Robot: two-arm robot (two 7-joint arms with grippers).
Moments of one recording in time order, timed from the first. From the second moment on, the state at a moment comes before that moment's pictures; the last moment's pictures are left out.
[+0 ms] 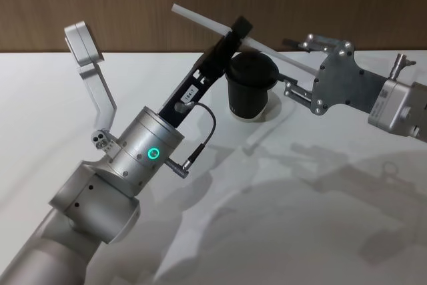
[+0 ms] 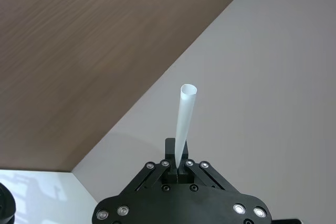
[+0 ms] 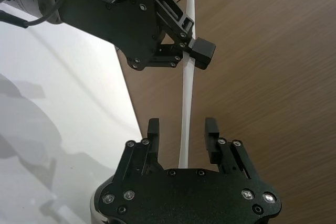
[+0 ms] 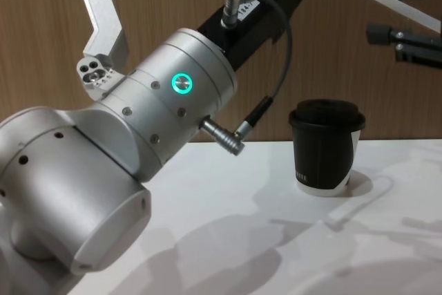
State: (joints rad) left arm -0.33 0.10 0.47 -1.49 -1.22 0.04 -0.62; right arm 0.32 0.69 -0.30 -1.67 -0.03 -0.48 0.55
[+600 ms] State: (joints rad) left arm -0.38 0.17 0.51 -1.56 -1.04 -0.03 -0.55; right arm 0.32 0.69 -0.30 -1.67 -0.03 -0.48 0.55
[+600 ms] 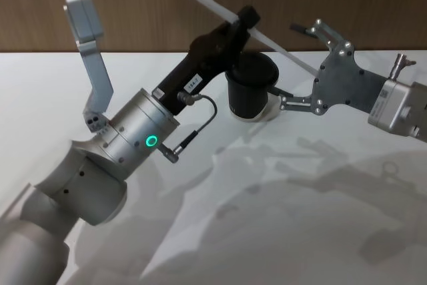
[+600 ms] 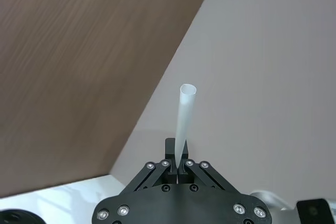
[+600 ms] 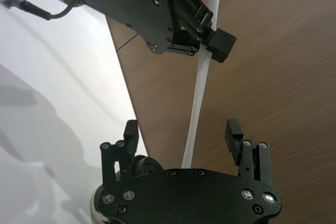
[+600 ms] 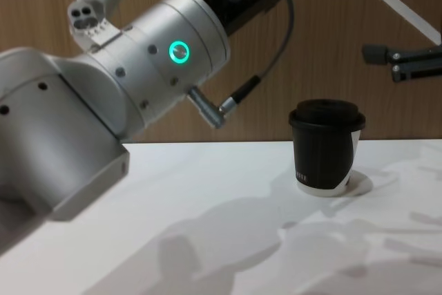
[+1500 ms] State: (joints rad) left arm -0.52 0.32 0.56 -1.72 -0.66 0.04 -0.36; right arm 0.32 0.69 -0.30 -1.67 -0.03 -0.48 0.55
